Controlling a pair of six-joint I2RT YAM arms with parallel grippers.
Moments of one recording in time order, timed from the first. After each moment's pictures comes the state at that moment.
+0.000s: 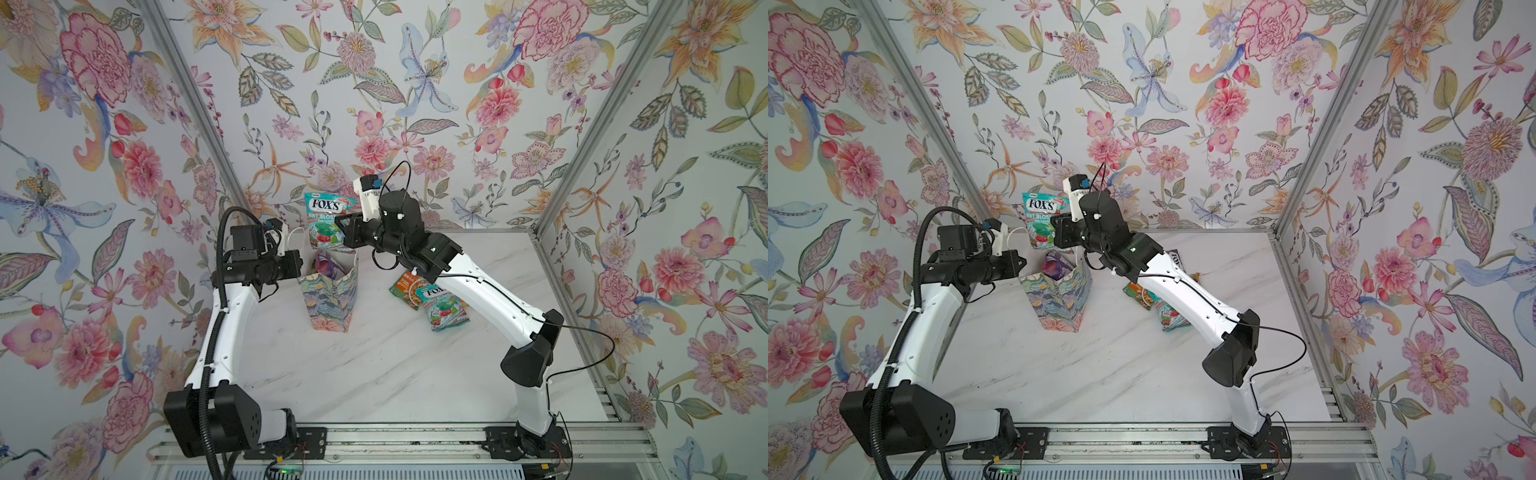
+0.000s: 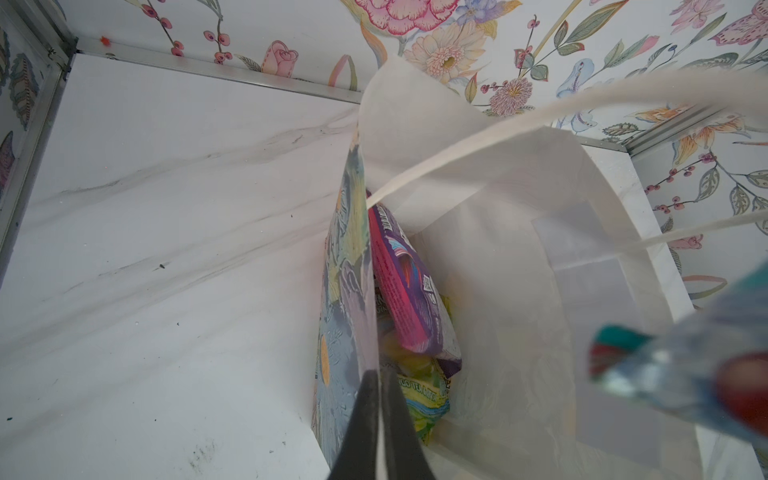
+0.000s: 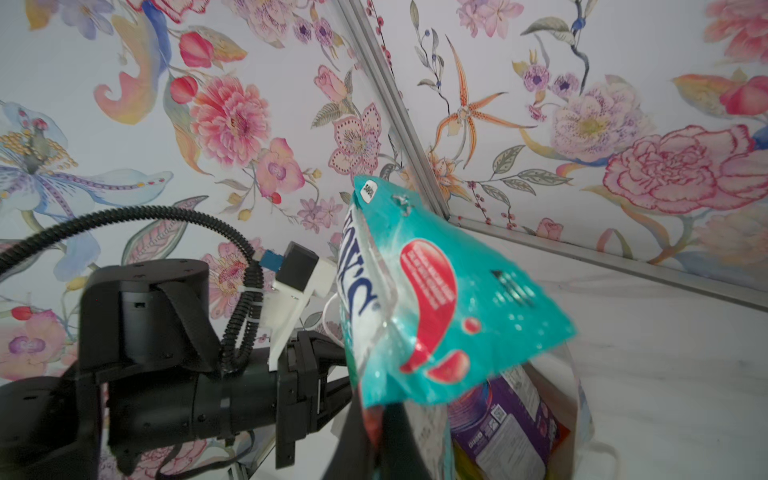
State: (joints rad) left arm 0.09 1.36 1.35 -0.75 0.39 -0.09; right arm 0.92 2.01 2.24 -0.43 -0.06 0.47
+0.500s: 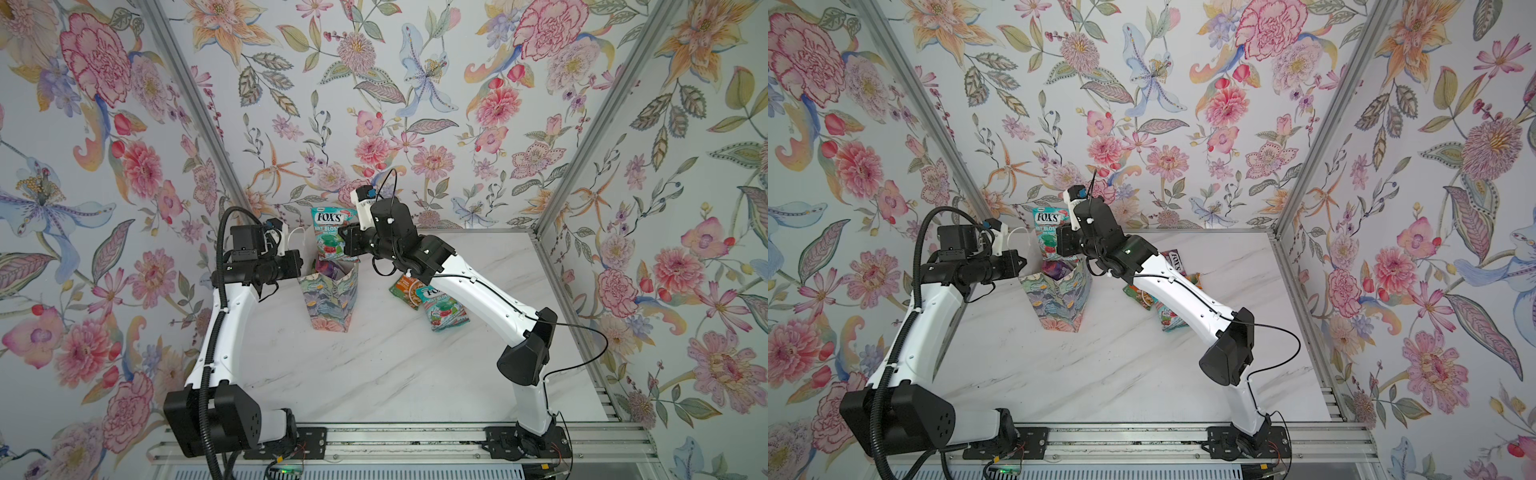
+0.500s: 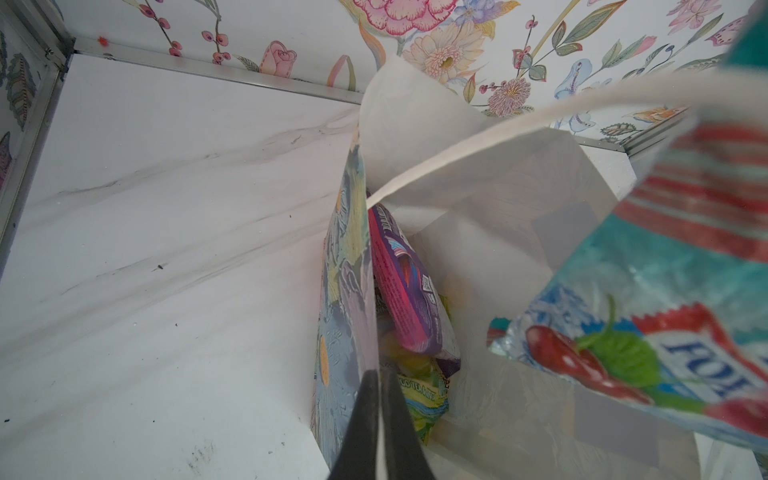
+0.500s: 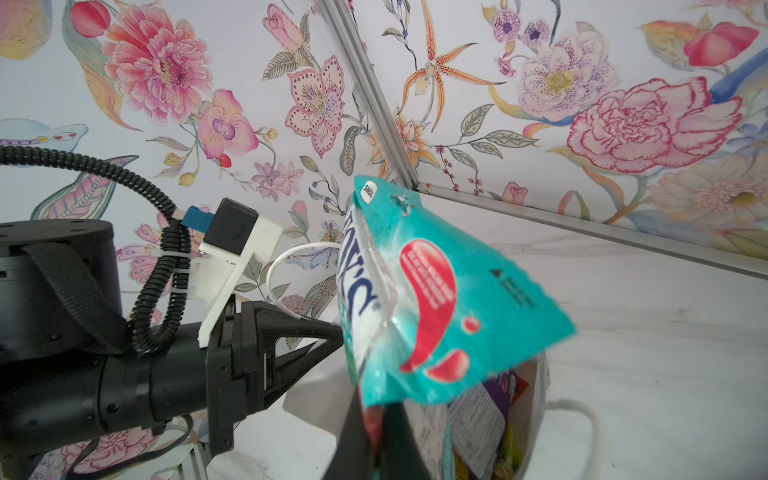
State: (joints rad) left arm 0.09 1.36 1.35 -0.75 0.39 -0.09; right arm 0.92 2.04 2.23 -0.48 -0.01 0.45
